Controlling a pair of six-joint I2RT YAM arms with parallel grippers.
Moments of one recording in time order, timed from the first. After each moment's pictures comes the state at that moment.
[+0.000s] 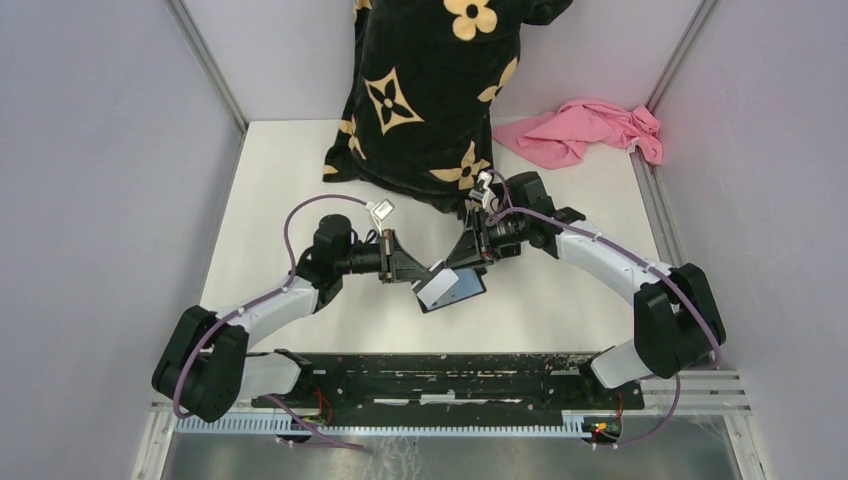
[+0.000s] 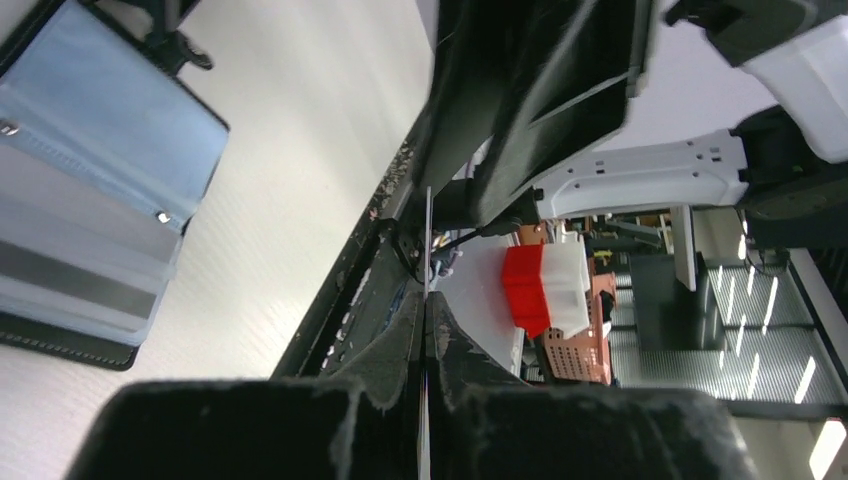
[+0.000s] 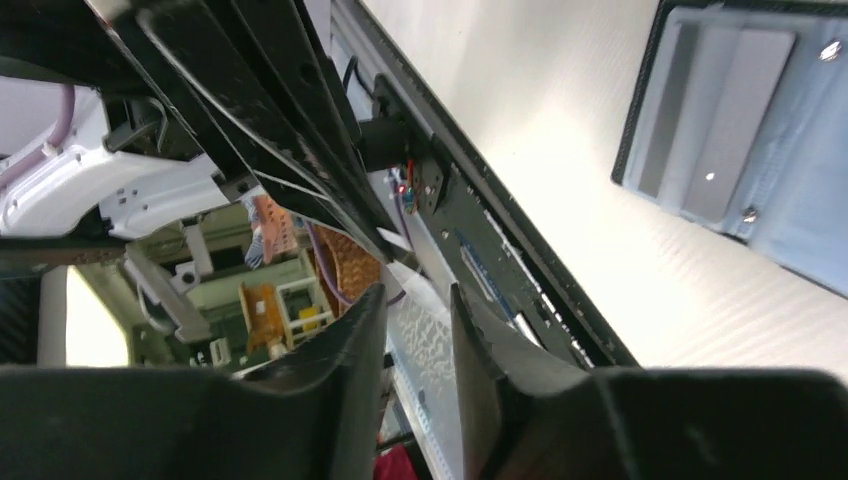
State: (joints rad) left arm -0.46 1.25 0.52 0.43 0.93 -0.91; right arm 0.48 1.48 0.96 -0.26 -0.96 0.73
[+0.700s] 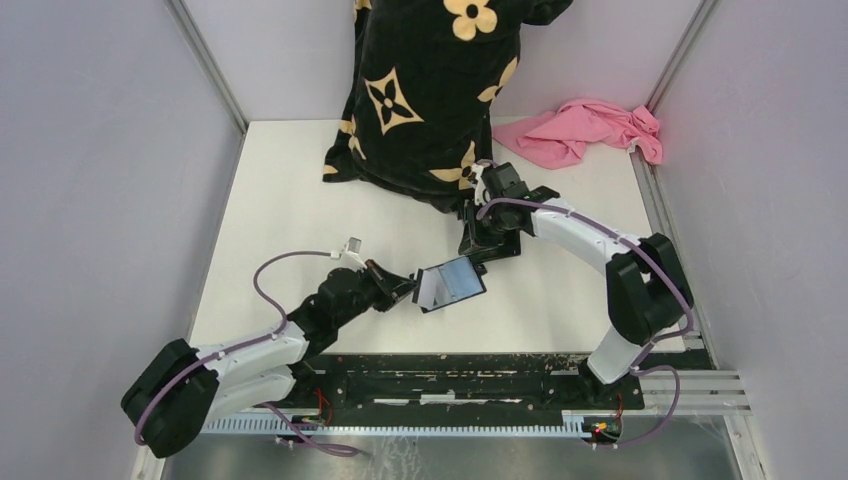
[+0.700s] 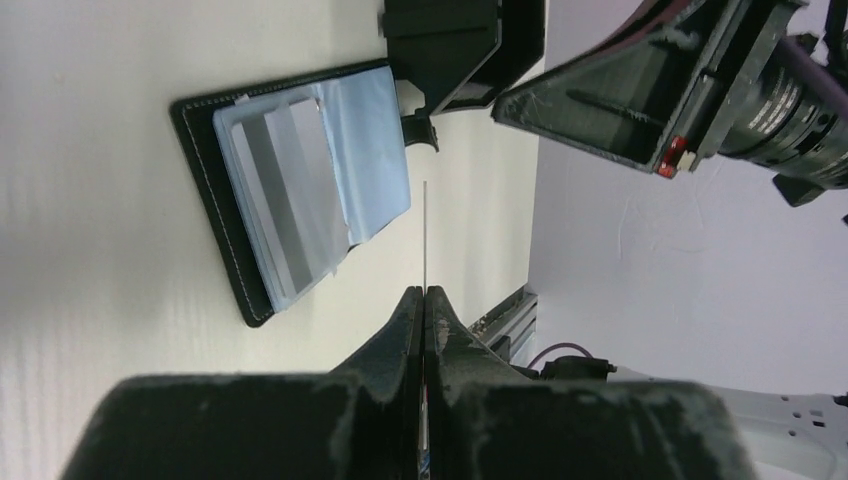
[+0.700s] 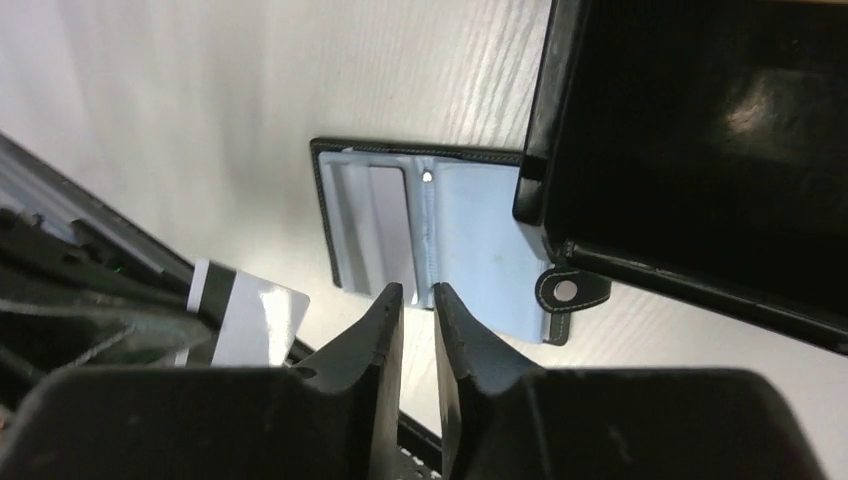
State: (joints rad) left arm -0.67 0.98 0.20 0.44 0.11 -1.23; right arm 0.51 1.66 1.18 -0.52 -0.39 0.46
